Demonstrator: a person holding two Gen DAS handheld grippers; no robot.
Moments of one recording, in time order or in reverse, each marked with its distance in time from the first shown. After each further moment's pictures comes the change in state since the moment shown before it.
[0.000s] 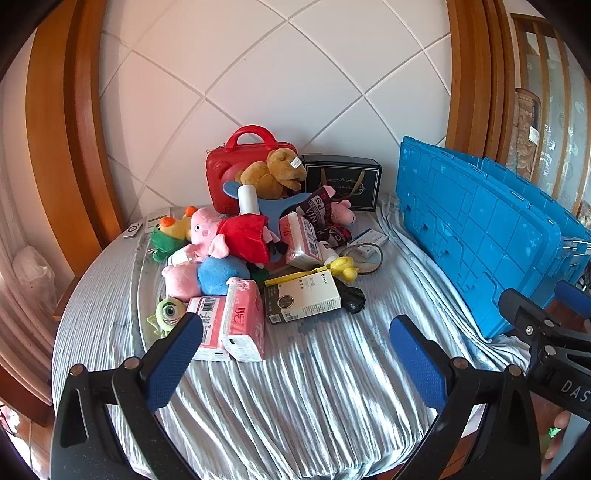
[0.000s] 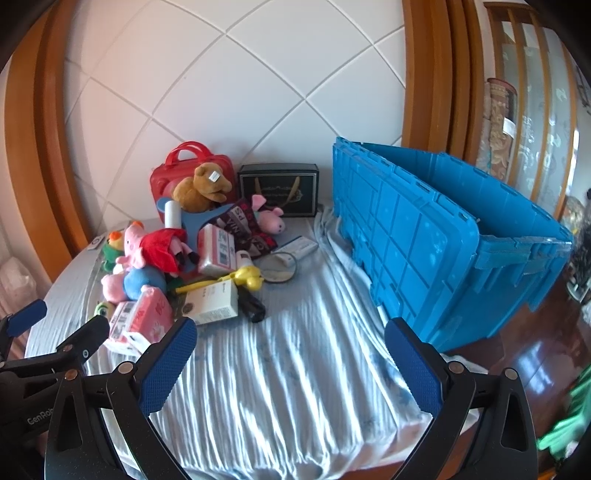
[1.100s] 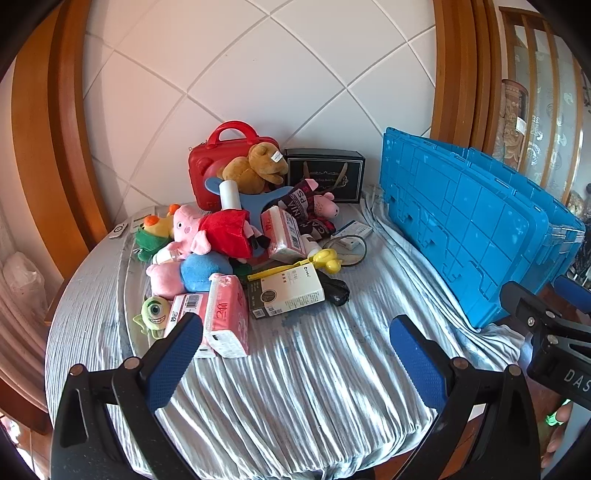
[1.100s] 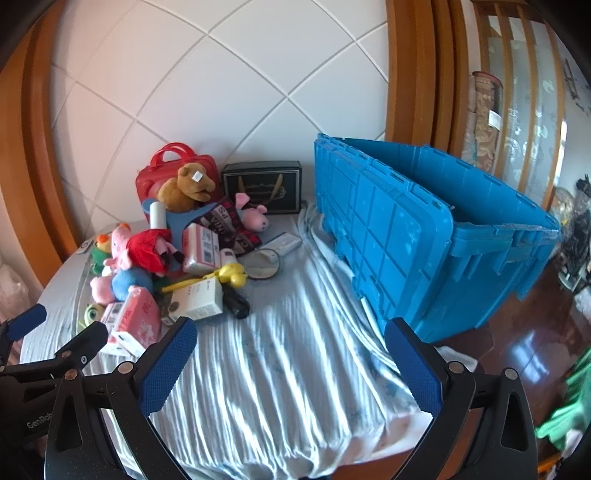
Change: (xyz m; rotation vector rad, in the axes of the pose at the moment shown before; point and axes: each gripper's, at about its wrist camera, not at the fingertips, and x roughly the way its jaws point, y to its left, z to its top) left arm 0.002 -0.013 -0.001 0.032 0.023 -0.049; right arm -0.007 -0.017 -0.004 0.022 0.012 -0.042
